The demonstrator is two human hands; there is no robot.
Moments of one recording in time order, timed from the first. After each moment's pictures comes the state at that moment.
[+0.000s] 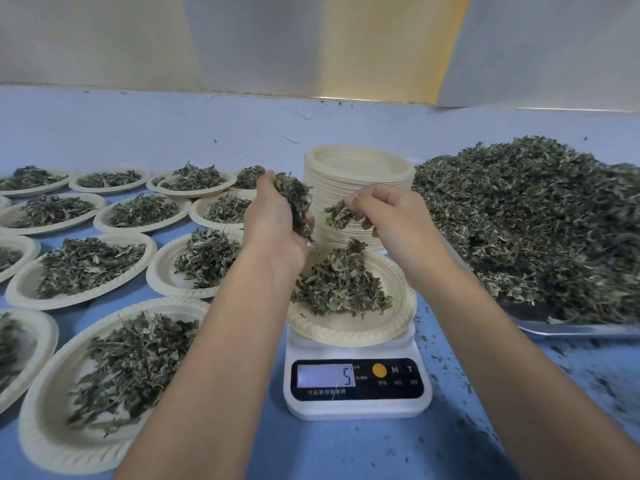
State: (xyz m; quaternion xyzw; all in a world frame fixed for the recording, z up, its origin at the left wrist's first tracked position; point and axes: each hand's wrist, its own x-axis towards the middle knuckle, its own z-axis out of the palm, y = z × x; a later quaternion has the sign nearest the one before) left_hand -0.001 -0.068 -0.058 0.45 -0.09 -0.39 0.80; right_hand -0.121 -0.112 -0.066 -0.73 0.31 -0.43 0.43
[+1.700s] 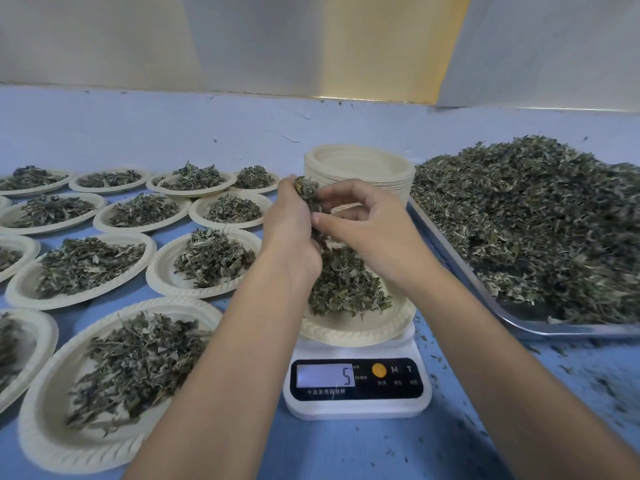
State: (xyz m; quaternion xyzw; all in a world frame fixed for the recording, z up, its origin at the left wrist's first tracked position) left_hand -0.016 -0.075 -0.061 0.45 -0.11 -0.40 0.79; right_hand -0.111 -0.100 -0.070 -0.75 0.22 -0.41 0.46
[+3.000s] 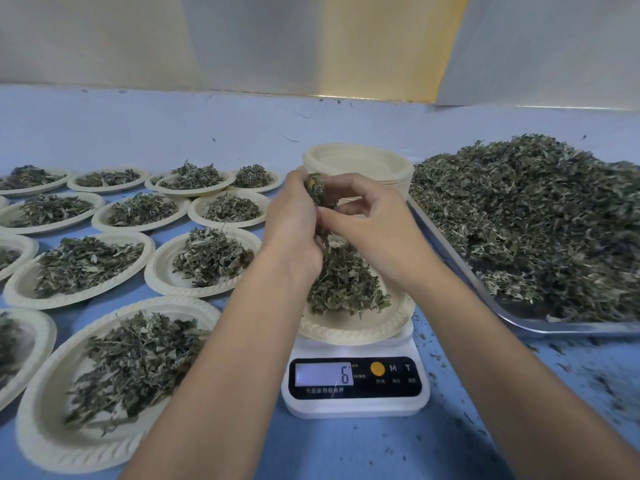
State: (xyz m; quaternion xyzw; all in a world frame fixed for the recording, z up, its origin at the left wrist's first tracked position) left_hand -0.022 -0.071 -0.057 0.46 -0.16 -0.40 0.78; right_hand -0.112 -0.099 -0.068 -0.77 0.22 -0.43 0.42
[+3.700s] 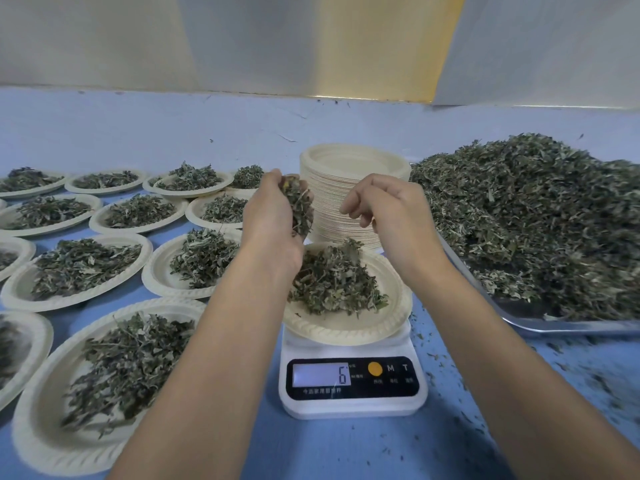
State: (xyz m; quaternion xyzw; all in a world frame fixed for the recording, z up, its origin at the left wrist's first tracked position) left_hand -0.007 -0.065 -0.058 0.46 -0.15 -0.37 0.79; right_hand -0.122 -0.107 -0.063 -0.73 0.27 -0.47 0.42
